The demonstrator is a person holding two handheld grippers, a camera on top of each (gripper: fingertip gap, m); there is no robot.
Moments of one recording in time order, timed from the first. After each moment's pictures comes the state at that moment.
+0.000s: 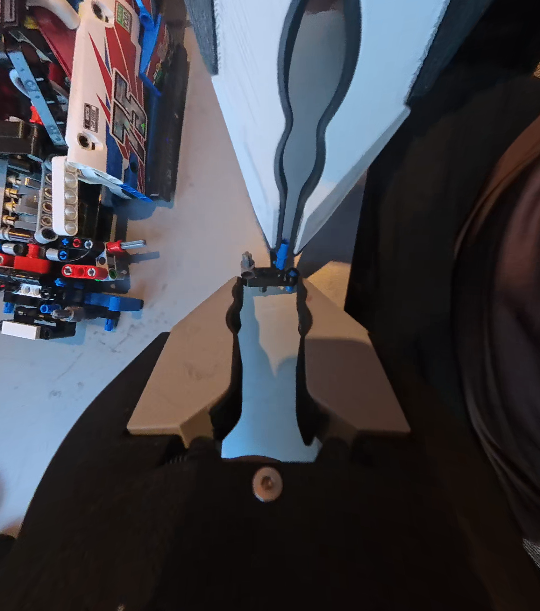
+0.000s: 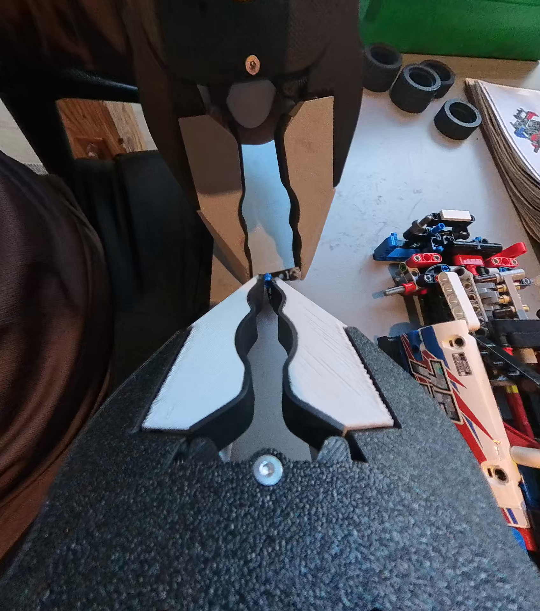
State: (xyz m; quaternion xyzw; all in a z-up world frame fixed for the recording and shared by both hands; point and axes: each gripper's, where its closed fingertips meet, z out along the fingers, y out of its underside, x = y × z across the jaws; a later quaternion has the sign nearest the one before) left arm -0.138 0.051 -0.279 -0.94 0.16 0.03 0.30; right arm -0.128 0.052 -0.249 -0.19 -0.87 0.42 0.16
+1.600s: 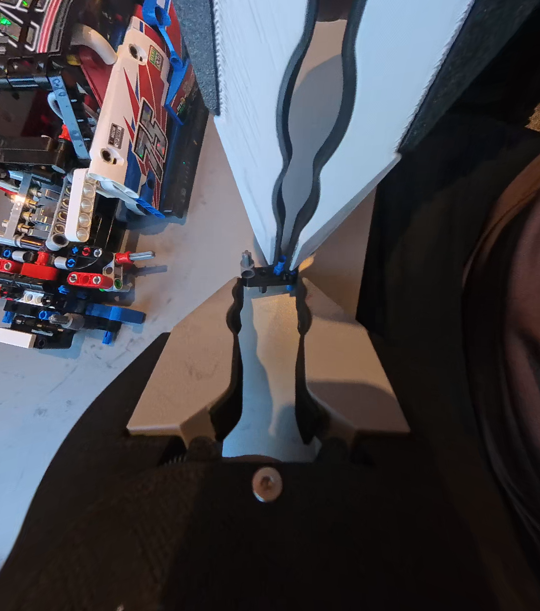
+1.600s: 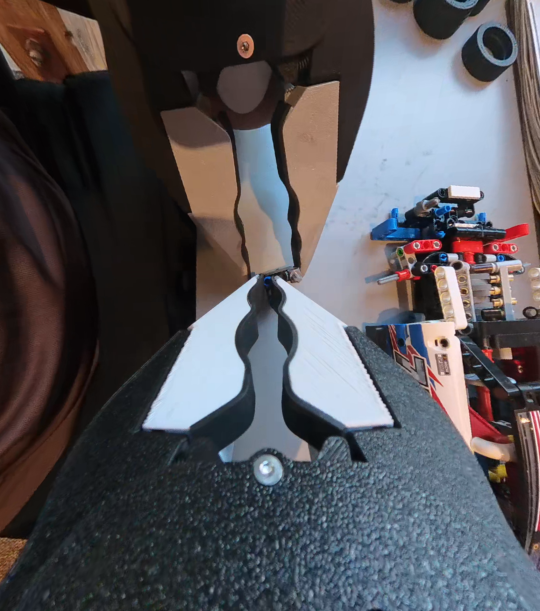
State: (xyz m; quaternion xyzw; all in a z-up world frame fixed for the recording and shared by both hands) left arm -0.139 0.062 -0.280 -0.92 0.15 0.02 0.37; right arm -0.135 0.055 -0.259 -0.20 -0.92 0.30 0.16
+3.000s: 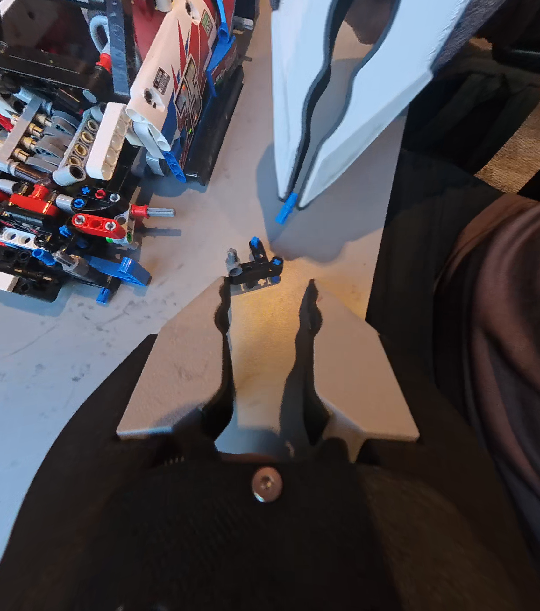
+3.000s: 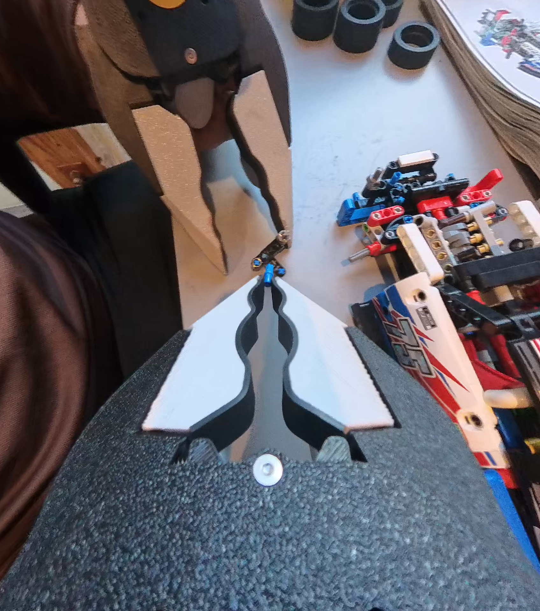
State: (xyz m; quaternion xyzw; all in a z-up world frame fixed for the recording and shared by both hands) left arm -0.154 0.051 -0.281 -0.92 0.07 -0.06 0.39; right arm -0.147 0.072 -0.247 -0.30 -0.86 0.40 0.12
